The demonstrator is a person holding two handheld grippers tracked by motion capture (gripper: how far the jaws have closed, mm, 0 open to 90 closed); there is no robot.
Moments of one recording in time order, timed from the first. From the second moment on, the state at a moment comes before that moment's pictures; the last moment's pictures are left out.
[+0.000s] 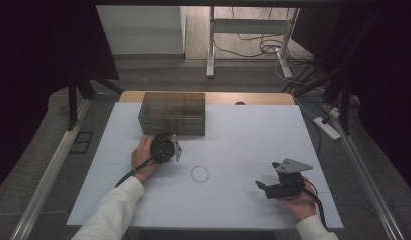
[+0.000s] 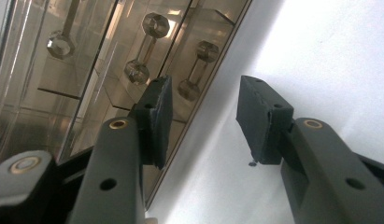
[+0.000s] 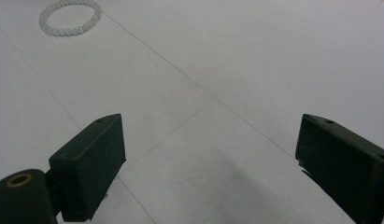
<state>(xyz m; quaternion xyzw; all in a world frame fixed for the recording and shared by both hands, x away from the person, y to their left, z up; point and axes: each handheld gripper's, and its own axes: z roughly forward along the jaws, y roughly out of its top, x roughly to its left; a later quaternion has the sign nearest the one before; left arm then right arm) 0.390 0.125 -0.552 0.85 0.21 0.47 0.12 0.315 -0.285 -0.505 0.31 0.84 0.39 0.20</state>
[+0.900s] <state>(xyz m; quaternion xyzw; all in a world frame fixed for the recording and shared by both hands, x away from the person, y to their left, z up) 0.399 0.119 -0.557 0.85 0.20 0.48 0.11 0.314 -0.286 -0.504 0.30 0.84 0.40 0.20</state>
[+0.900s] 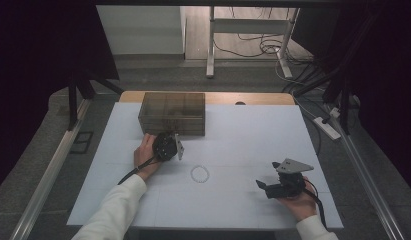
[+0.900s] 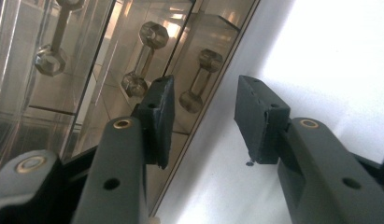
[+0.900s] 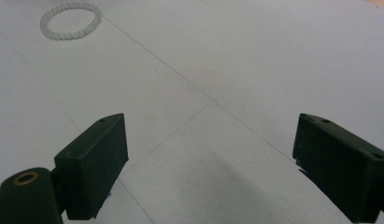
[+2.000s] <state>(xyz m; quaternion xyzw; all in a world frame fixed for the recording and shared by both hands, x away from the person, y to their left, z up) 0.406 0.119 -0.562 0.84 0.20 0.50 0.09 0.314 -0.286 -0.505 0.31 0.84 0.39 0.20</state>
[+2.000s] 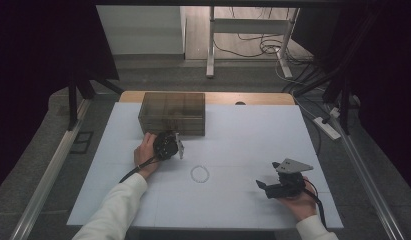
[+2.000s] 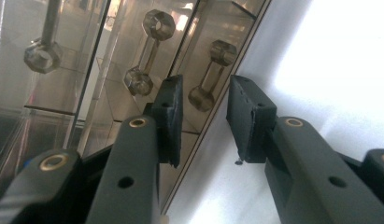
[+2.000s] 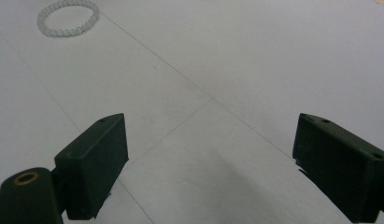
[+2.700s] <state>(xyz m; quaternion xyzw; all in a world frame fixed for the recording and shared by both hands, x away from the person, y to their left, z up) 0.406 0.117 -0.566 0.83 0.19 0.52 0.07 0.314 -0.286 -0.505 0.30 0.84 0.39 0.20</state>
